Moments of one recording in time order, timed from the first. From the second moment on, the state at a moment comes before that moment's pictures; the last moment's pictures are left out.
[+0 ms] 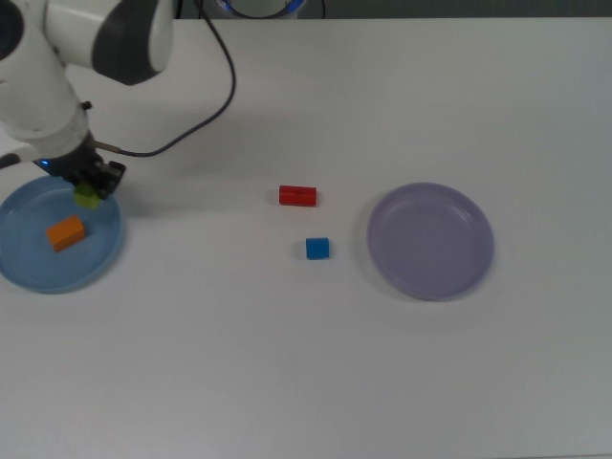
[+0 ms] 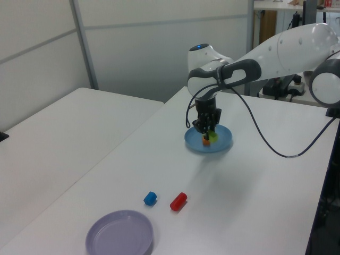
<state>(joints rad) -0.31 0.43 -0.03 -1.60 -0.05 1.98 0.00</state>
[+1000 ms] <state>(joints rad) -0.35 0.48 -0.02 -1.59 -0.01 2.09 -0.01</state>
